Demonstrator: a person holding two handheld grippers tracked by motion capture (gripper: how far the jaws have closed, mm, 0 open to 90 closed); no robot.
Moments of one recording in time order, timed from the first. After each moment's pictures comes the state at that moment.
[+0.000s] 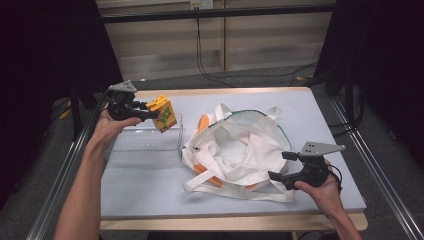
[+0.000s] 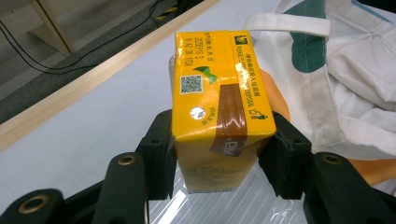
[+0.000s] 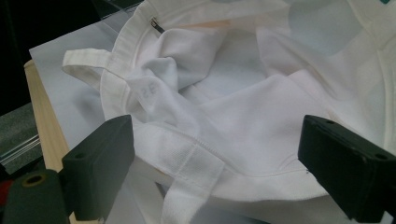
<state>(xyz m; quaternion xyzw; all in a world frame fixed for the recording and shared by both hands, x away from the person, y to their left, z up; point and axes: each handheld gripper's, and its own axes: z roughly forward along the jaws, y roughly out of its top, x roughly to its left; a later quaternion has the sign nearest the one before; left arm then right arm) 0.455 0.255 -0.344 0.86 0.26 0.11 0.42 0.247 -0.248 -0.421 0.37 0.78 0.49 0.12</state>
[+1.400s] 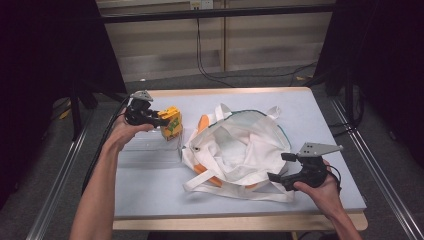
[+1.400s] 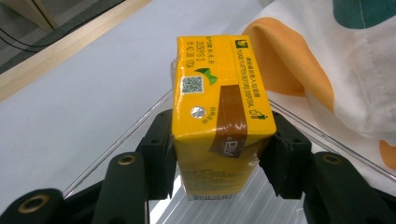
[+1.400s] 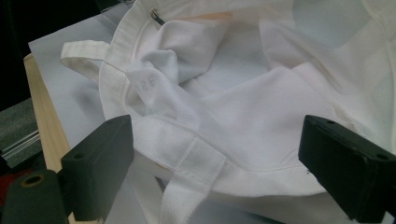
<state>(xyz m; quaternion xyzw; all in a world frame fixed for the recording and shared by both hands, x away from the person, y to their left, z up) 0.479 0.237 -0.399 0.88 0.26 0.08 0.39 0.248 -0.247 -0.425 0.37 0.79 0.48 0.12</state>
